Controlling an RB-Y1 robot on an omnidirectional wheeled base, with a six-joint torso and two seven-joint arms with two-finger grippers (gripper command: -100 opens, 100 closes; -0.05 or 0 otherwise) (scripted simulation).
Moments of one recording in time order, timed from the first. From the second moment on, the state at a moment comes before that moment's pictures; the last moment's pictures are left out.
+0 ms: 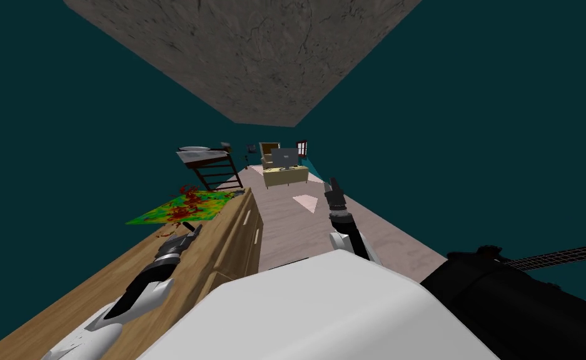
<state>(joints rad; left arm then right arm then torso) 0.02 0.74 0.02 -0.79 0.44 -0.62 -1.13 0.46 -0.04 0.02 -2.34 0.11 -0.44 0.07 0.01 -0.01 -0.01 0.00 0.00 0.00</state>
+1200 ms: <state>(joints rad) -0.11 0.62 0.03 -0.81 0.09 -0.60 -0.97 0.46 -0.04 0.02 -2.34 0.11 -0.44 0.07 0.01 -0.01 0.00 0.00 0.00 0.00</state>
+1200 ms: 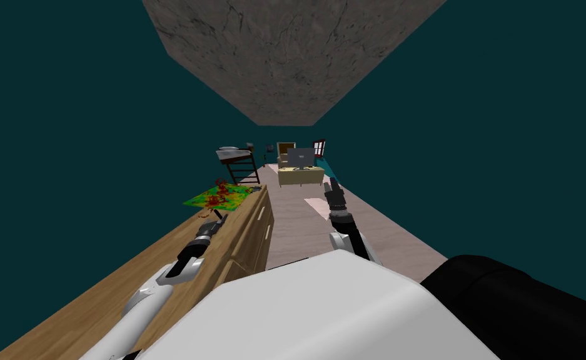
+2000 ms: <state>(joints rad) -0.18 0.54 0.04 -0.85 -0.14 -0.59 -0.86 0.46 -0.04 0.02 -2.34 0.11 -0.44 0.07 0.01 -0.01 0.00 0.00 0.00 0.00</state>
